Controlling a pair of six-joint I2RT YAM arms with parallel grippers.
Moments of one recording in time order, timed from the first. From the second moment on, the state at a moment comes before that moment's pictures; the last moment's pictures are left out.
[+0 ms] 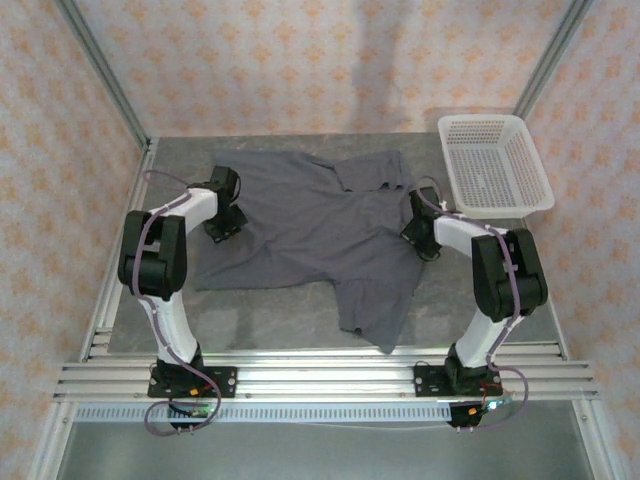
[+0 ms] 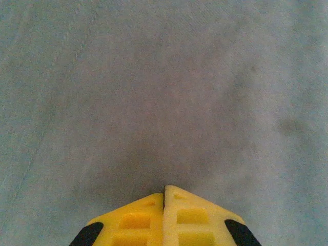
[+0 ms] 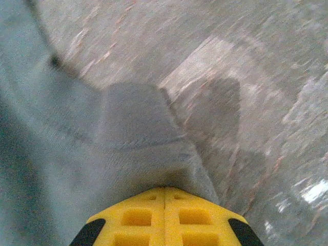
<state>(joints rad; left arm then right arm) -0.05 1.94 1.29 -0.68 -0.08 -0.73 0.17 1.75 0.98 -0.41 0.15 0.89</state>
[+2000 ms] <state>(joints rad) -0.06 1.15 1.02 -0.75 0.10 -0.64 0.25 2.48 2.29 -0.80 0.10 0.65</state>
